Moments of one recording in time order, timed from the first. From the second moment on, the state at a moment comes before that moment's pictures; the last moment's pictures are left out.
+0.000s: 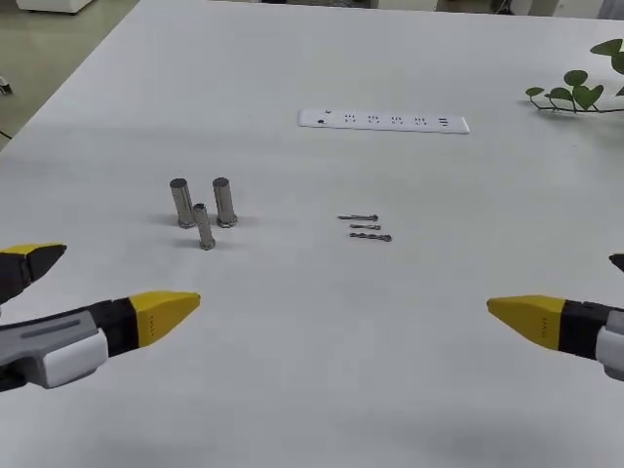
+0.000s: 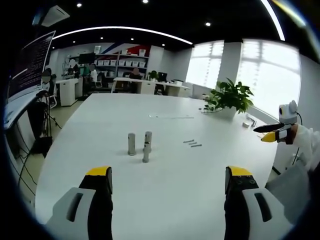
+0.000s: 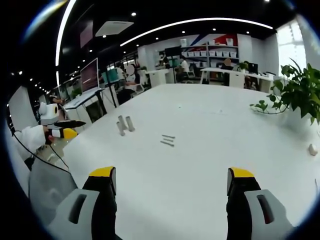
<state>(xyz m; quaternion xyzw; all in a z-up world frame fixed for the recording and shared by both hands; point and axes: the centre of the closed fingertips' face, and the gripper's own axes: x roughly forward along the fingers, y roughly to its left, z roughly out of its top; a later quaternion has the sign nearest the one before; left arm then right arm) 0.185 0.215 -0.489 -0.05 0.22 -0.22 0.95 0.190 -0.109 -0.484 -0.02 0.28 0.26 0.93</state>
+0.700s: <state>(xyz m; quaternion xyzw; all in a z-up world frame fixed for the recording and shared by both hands) 0.186 0.216 -0.489 -0.06 0.22 -0.22 0.95 0.188 -0.106 -0.486 -0.02 0.28 0.26 0.92</state>
